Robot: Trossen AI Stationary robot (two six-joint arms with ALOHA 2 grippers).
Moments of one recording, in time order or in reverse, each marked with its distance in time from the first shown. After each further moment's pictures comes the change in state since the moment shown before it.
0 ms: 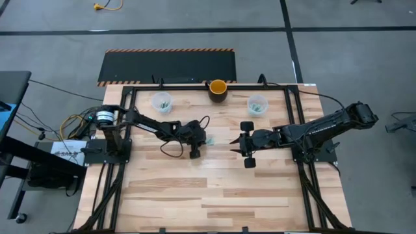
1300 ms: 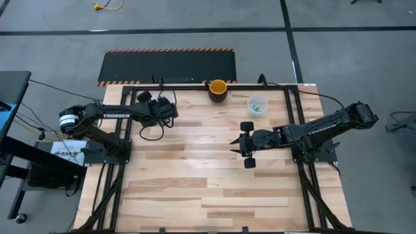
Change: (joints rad) left arm 0.248 -0.456 -0.034 -0.942 -0.848 -0.223; right arm 0.001 0.000 0.001 0.003 0.000 0.007
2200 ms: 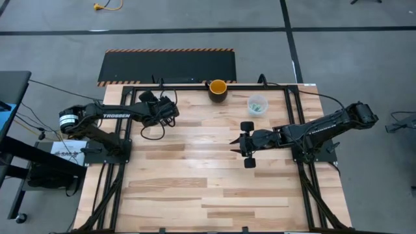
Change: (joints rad) left arm 0.000 -0.001 0.001 0.083 0.012 0.043; right arm 0.000 0.000 0.000 -0.006 0.000 0.011
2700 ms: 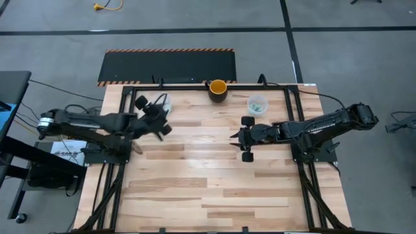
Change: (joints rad) left arm -0.345 -0.354 0.001 0.089 -0.070 -0.056; right arm -0.077 0.000 0.000 -0.017 0.000 -0.004
